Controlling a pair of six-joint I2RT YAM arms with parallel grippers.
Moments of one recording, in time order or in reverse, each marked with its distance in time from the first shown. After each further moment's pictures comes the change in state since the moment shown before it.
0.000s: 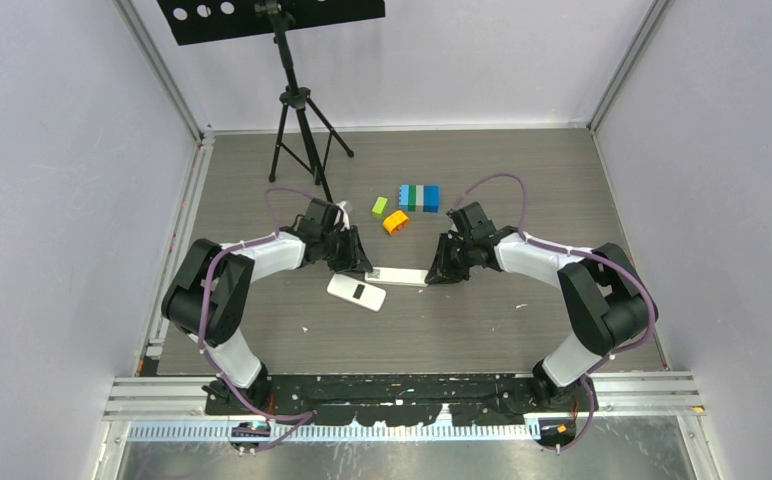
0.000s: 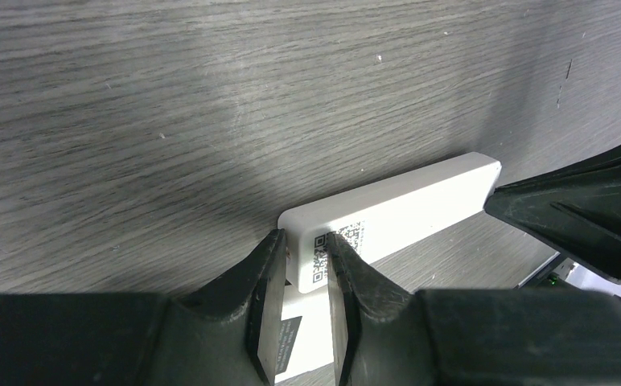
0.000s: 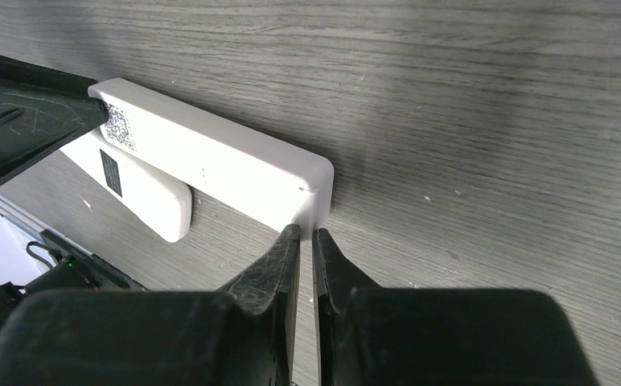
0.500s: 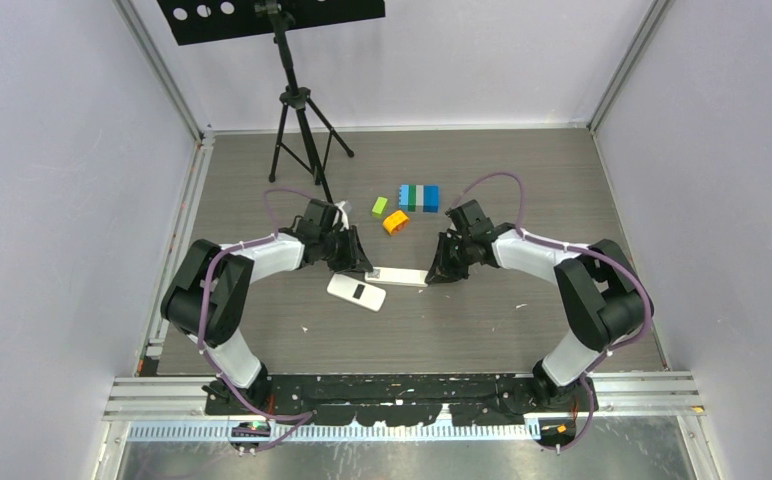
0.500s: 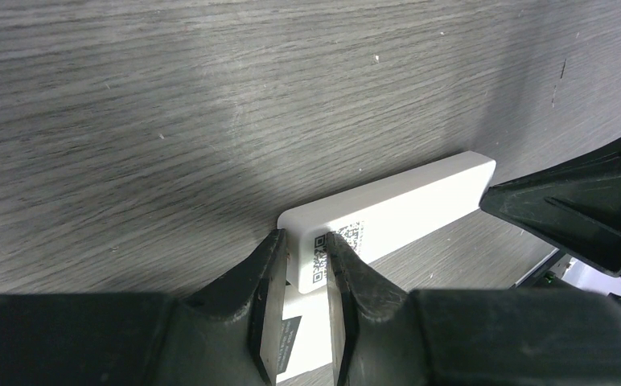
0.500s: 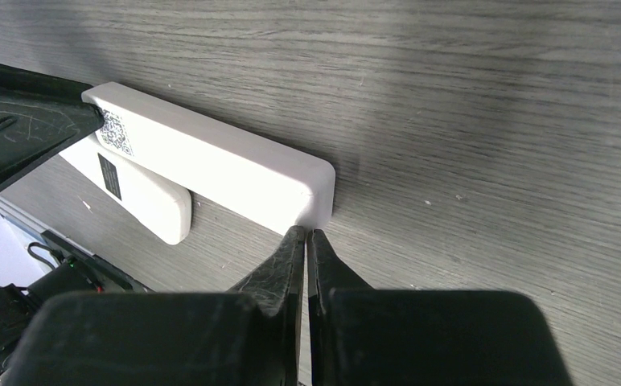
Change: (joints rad) left arm 0.003 -0.003 -0.012 0.021 0.013 -0.004; right arm 0.002 0.027 0.027 -0.023 -0.003 0.005
